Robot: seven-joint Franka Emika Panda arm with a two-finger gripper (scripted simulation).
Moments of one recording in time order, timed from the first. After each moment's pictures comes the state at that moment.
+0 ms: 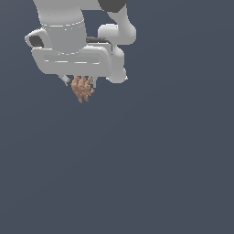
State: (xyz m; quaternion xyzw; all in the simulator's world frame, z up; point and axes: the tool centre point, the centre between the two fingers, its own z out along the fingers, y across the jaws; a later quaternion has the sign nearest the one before) arm -0.014 -0.114 0.377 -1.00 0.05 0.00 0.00
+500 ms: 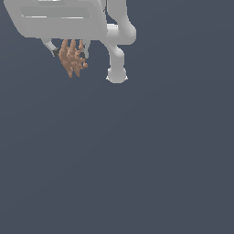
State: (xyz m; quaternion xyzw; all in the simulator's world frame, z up) arm -0.025 -0.123 0.464 -1.00 0.05 0.00 0.00
